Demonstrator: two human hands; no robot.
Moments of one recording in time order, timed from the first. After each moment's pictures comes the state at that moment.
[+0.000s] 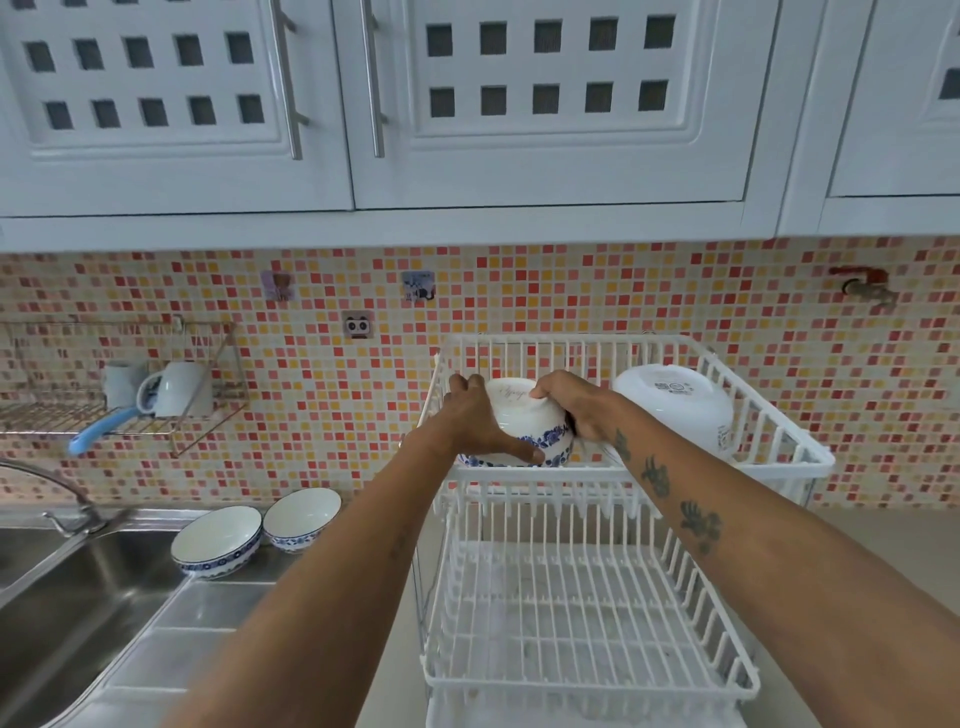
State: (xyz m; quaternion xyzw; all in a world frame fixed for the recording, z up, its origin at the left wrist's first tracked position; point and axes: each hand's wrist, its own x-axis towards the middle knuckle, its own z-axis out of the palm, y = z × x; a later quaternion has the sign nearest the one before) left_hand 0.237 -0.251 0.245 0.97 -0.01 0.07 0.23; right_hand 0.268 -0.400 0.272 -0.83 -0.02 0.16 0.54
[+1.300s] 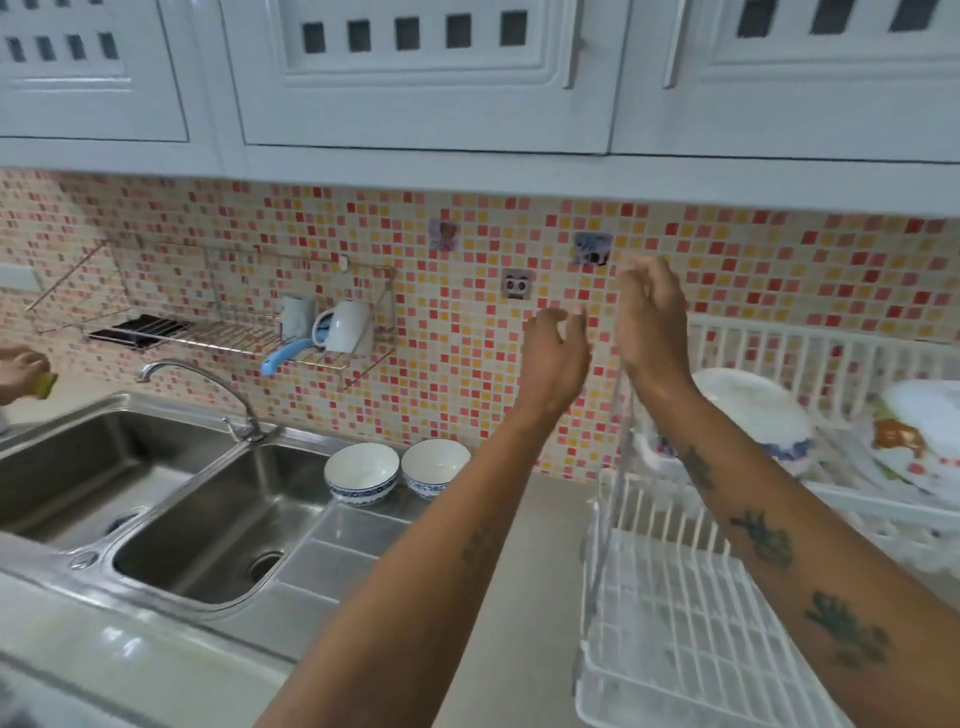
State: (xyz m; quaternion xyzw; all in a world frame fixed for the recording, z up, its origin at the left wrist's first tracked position) left_hand 0.207 -0.134 0.260 0.78 0.04 0.31 0.54; right_hand 0.210 -0.217 0.302 -0.72 -0.19 -0.26 0.61
